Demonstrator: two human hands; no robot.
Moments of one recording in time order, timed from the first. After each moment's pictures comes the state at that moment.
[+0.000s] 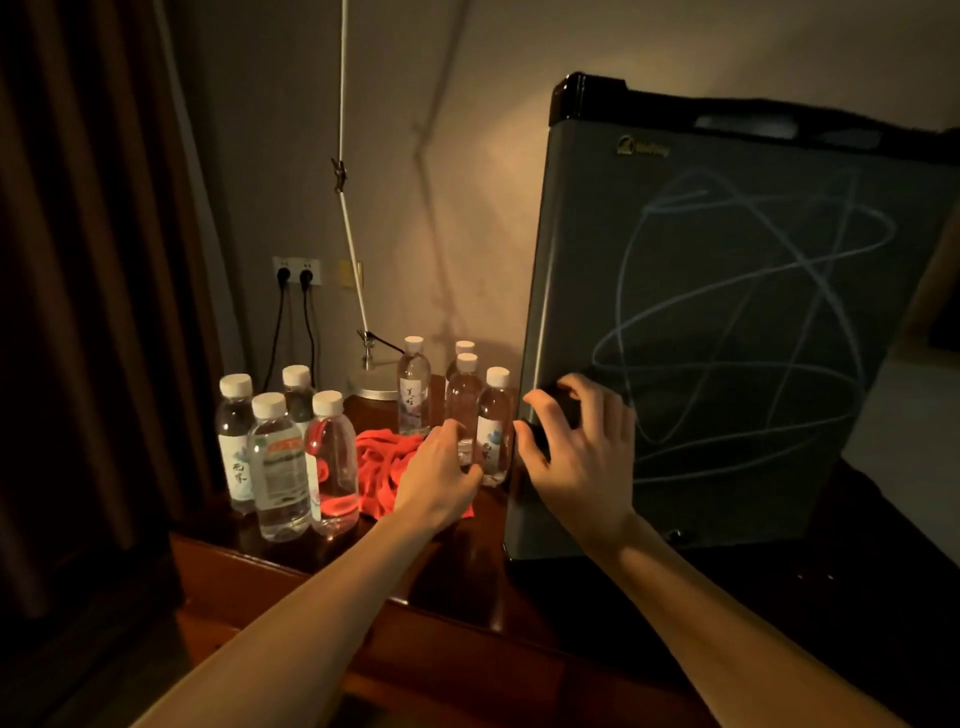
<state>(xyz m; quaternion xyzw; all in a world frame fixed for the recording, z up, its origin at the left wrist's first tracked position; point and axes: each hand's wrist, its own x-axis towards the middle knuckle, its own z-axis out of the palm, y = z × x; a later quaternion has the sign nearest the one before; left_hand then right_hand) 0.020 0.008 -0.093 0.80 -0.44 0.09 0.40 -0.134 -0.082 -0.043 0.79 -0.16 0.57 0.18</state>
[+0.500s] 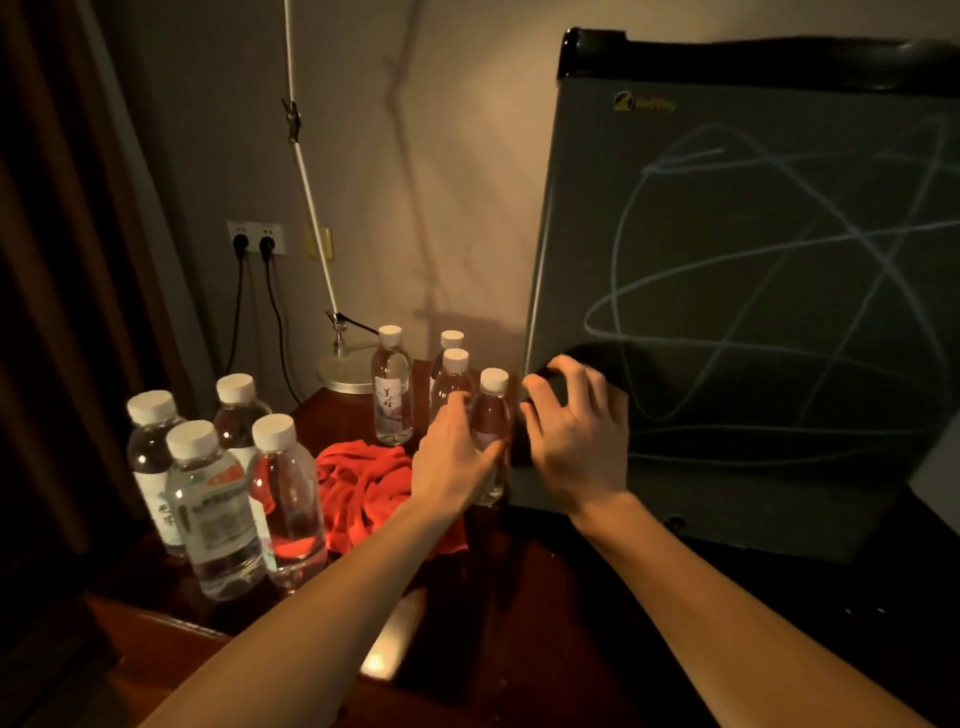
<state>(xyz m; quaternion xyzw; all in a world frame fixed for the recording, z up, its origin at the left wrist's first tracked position) 0.068 -0.073 -0.093 0.79 -0.40 0.05 0.46 -0.060 -0.154 -0.052 0.83 -0.23 0.48 0.16</state>
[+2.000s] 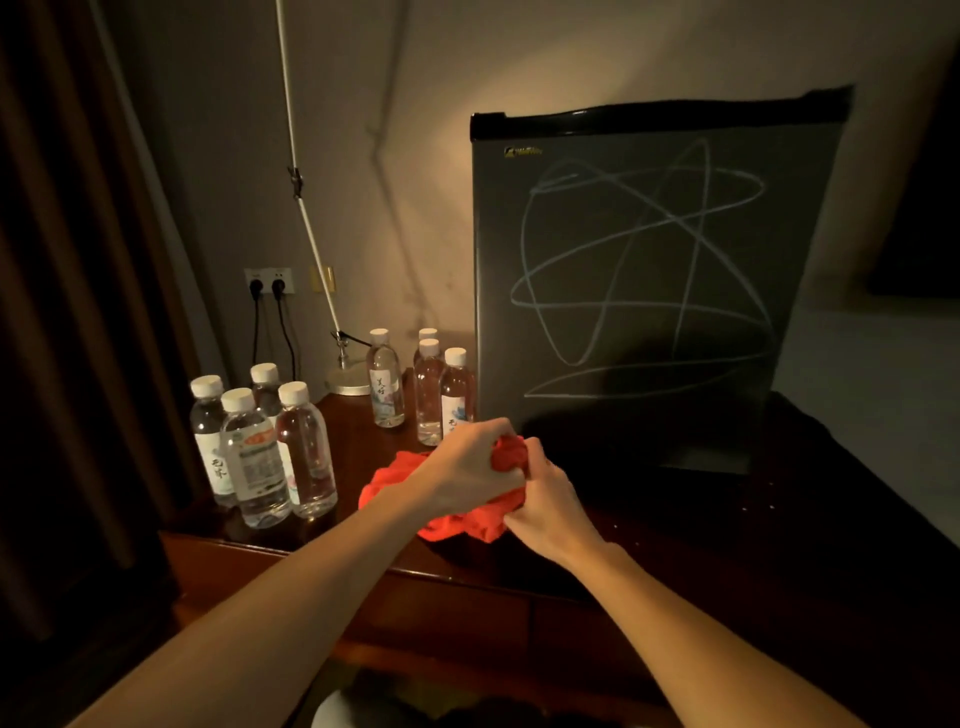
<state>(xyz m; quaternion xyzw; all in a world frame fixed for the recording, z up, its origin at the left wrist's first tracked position) -0.060 0.007 -0.058 0.70 -0.63 0.03 0.33 -0.174 -0.084 -0.116 0.89 -0.21 0.30 -0.29</state>
